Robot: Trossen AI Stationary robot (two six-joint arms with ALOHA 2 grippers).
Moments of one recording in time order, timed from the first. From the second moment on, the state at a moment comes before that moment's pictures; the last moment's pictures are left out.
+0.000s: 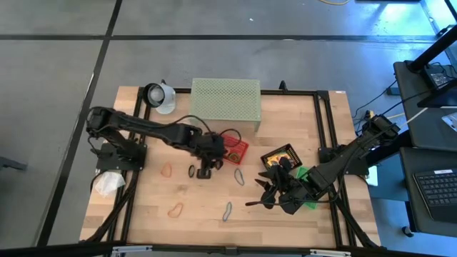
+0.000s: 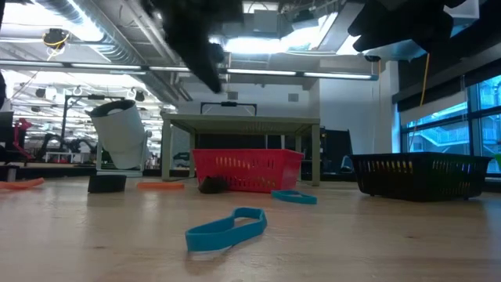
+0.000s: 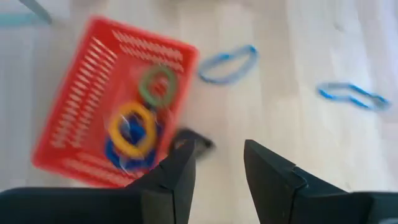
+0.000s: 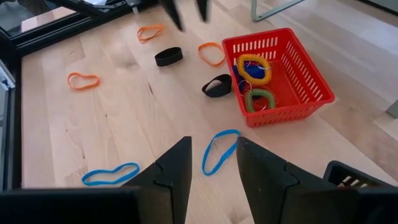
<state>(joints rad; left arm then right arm) -0.08 1.60 1.27 -0.73 0.00 -0.03 0.68 1.50 1.03 -0.47 0.79 0.98</state>
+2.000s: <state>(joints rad) -0.44 1.28 0.64 -0.86 -0.05 -0.73 0.68 1.50 1.03 -0.46 0.79 0.95</state>
